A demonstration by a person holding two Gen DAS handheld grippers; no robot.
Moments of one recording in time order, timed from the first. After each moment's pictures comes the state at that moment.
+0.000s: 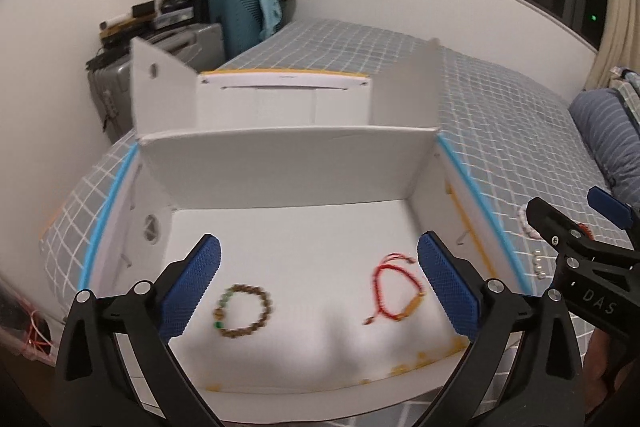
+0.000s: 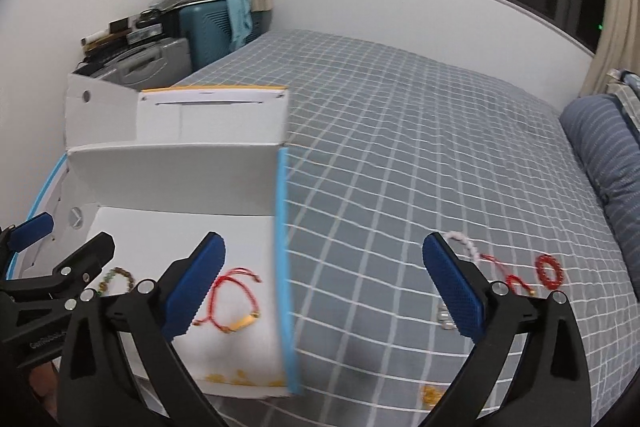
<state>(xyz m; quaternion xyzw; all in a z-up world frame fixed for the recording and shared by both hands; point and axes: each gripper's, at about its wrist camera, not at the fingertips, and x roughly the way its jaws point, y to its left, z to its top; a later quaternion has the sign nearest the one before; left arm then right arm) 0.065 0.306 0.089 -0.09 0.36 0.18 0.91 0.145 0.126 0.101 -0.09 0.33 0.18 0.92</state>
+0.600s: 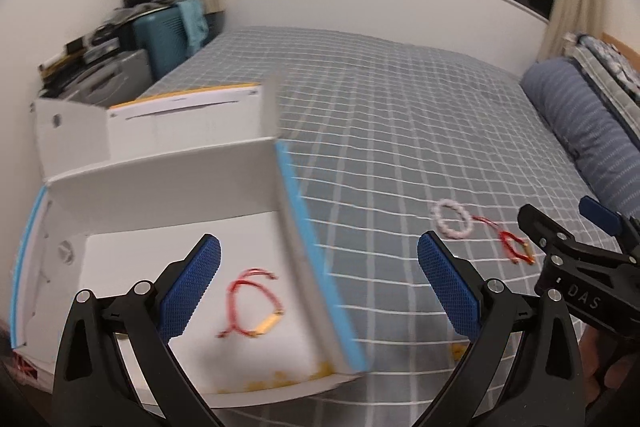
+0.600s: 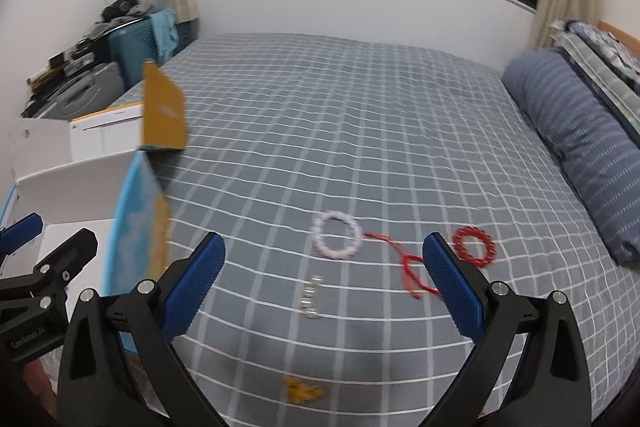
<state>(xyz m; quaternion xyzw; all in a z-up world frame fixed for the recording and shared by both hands) 0.127 0.170 0.093 -0.05 0.36 0.09 0.93 0.188 -0.022 0.091 -0.05 0.35 0.10 0.93</state>
